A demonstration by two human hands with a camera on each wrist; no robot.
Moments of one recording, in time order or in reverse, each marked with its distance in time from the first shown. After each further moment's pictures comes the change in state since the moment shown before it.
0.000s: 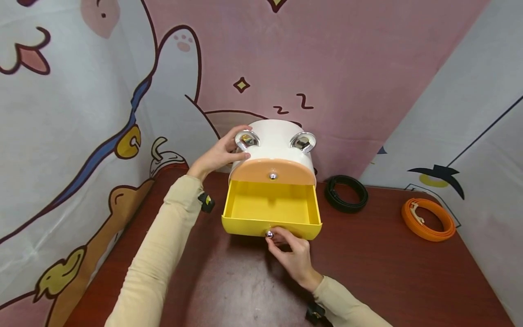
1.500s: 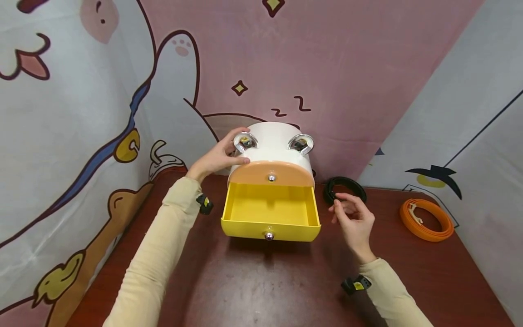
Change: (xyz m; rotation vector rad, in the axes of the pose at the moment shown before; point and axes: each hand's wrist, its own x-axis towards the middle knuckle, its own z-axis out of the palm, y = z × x) left_hand 0.000 0.001 0.000 0.036 0.008 -0.043; right_hand 0.064 0.009 -0.121 0.013 0.231 0.287
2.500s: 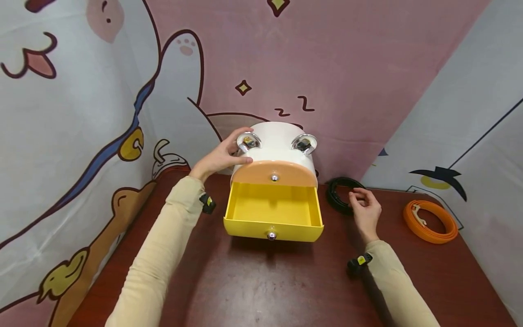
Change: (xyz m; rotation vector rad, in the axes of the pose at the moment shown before) left_hand 0.000 -0.004 -0.001 0.009 0.001 -0.015; right_hand -0.004 0.130 -0.049 -0.270 0.220 0.406
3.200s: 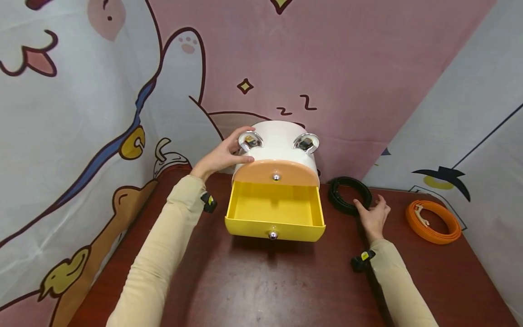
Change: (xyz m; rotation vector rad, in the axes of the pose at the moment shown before) left_hand 0.000 0.001 -0.001 -0.015 -0.003 0.011; right_hand 0.005 0.035 -0.018 -0.404 -0.061 0.307
